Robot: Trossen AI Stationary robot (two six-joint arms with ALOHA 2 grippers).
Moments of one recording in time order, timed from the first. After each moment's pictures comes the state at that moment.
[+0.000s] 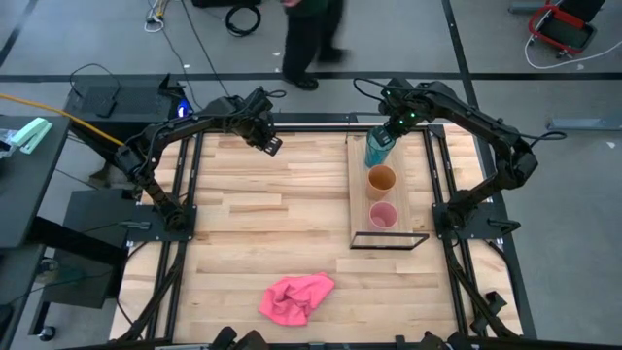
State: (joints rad) left arm 0.70 1.67 1.33 -0.85 0.10 -0.25; right arm -0.79 1.47 1.40 -1.19 0.00 0.19
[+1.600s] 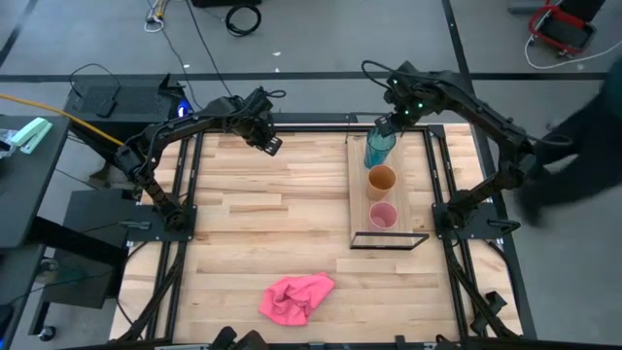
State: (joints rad) left arm 0.70 1.67 1.33 -0.85 0.10 -0.25; right arm -0.79 1.47 1.57 -1.32 -0.01 0.26
